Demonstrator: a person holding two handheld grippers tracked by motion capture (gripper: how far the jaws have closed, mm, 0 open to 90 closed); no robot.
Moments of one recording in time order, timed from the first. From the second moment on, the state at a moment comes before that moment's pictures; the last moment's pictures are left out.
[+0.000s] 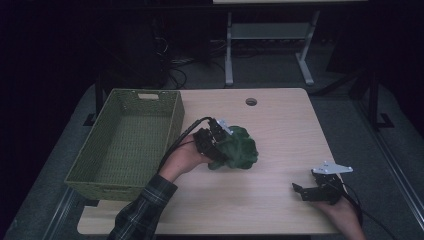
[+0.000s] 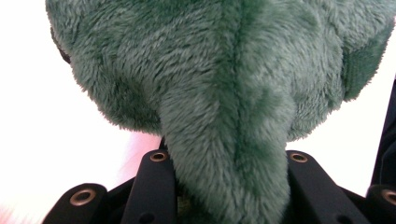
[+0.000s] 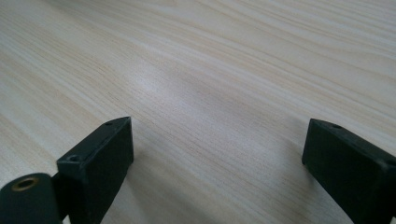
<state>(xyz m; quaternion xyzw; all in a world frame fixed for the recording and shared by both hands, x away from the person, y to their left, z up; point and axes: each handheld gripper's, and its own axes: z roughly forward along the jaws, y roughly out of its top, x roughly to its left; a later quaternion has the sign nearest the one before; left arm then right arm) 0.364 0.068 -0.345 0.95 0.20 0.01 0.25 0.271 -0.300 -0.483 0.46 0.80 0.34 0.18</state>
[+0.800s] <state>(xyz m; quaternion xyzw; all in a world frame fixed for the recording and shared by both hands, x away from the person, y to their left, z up) 0.357 0.172 -0.273 0.92 0.28 0.08 0.26 0.271 -0.300 -0.483 0.46 0.80 0.34 0.18</state>
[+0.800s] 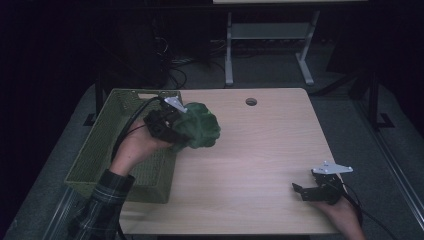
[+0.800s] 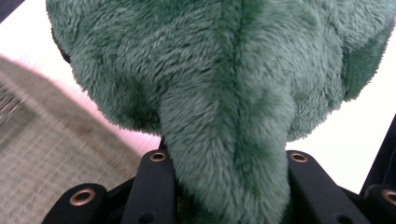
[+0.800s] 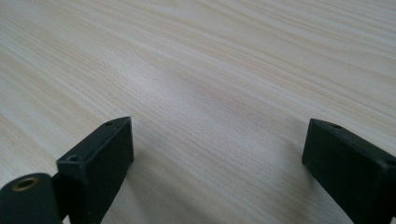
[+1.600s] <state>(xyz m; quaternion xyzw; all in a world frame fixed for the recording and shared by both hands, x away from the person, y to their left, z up) 0.354 0.284 -0.279 0.87 0.40 0.11 0.26 0.271 -0.300 -0.483 0.46 0.80 0.34 0.18</state>
